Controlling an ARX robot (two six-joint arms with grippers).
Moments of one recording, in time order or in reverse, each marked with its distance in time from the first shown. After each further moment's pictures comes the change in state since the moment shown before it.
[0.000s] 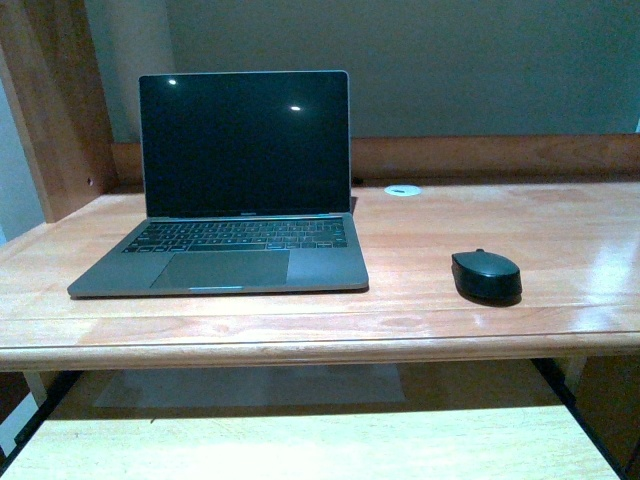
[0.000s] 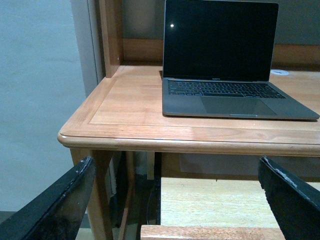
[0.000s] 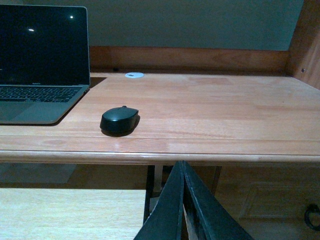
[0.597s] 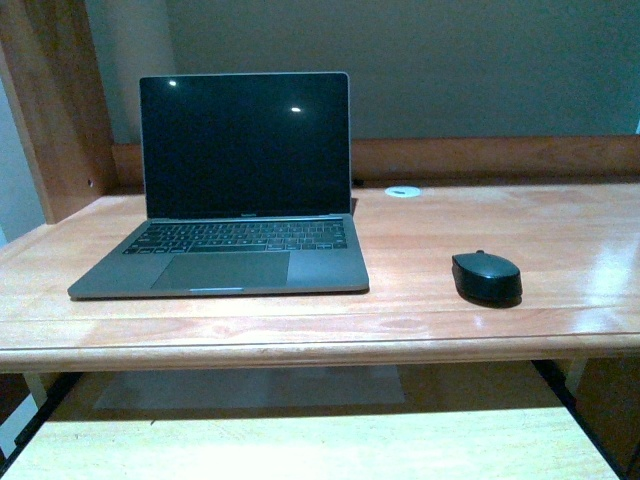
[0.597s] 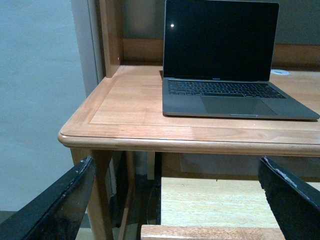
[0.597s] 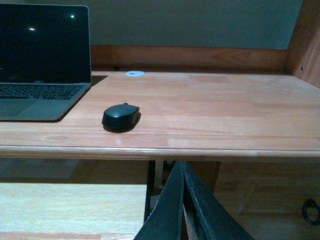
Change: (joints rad) left arm 0.000 0.000 0.000 0.000 0.000 0.000; right arm 0.000 -0.153 0.000 -0.156 0.000 0.000
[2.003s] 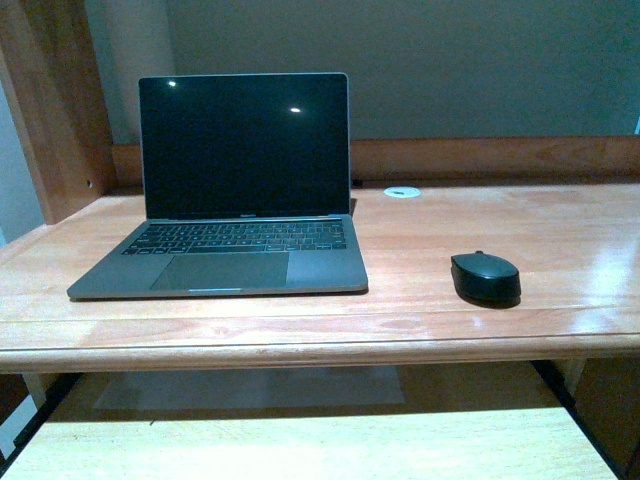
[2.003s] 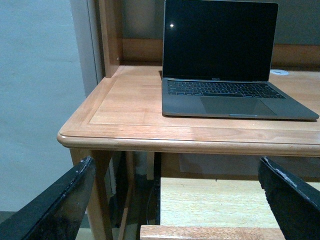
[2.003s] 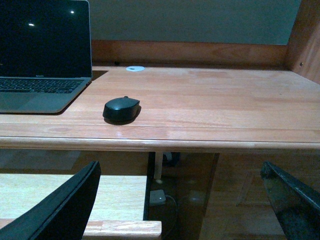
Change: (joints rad) left arm -0.001 0.000 0.000 0.000 0.000 0.000; right arm 0.000 -0.171 0.000 -0.184 0.000 -0.003
